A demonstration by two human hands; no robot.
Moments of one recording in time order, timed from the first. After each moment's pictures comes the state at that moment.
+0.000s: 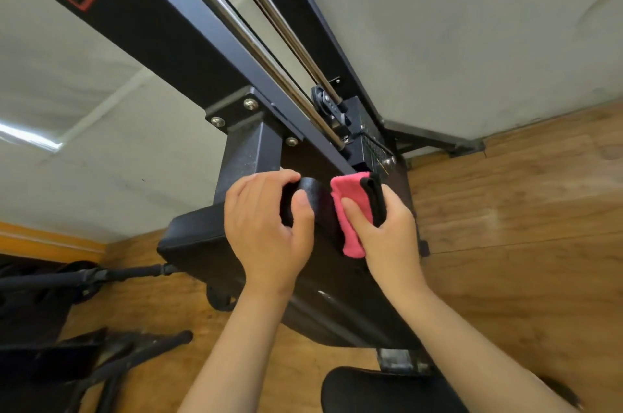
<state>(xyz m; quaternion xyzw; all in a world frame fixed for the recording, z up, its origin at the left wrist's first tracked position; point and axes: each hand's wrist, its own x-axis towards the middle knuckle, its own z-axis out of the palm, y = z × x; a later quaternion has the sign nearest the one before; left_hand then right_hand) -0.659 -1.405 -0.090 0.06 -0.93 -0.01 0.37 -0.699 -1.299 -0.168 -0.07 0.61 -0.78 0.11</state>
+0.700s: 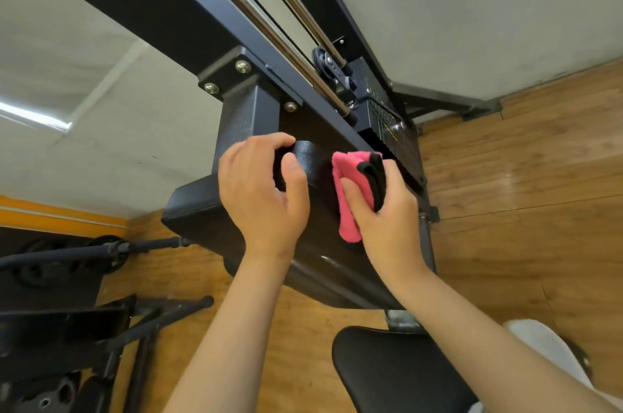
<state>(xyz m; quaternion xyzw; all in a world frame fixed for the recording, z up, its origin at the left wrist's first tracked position) -0.659 -1.402 -0.091 0.07 -0.93 -0.02 0.37 -0.677 -1.298 -0.177 -0.10 0.61 -0.79 0.06</state>
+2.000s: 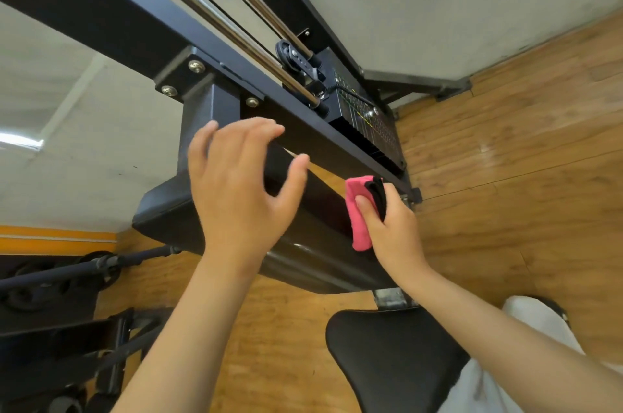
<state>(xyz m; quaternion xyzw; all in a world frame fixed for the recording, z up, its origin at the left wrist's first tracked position) -0.653 -1.373 -0.070 -0.02 -0.97 0.12 0.22 -0.659 -1.267 -0.260 -0.04 0.69 -0.70 0.17</state>
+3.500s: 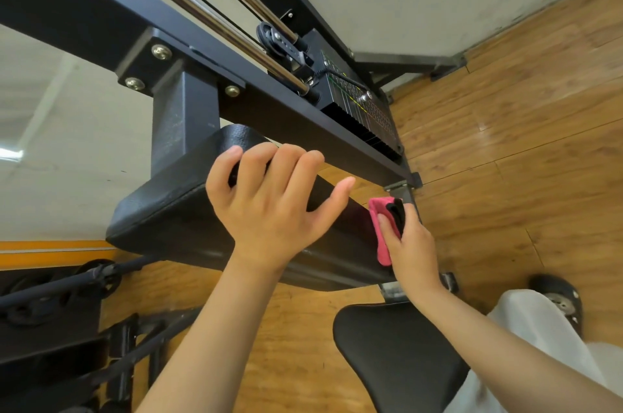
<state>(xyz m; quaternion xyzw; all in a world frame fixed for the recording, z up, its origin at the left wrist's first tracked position) -0.663 -1.388 -0.132 -0.16 -0.87 0.28 0.37 -0.621 -1.281 -0.334 0.03 0.75 -0.64 0.17</state>
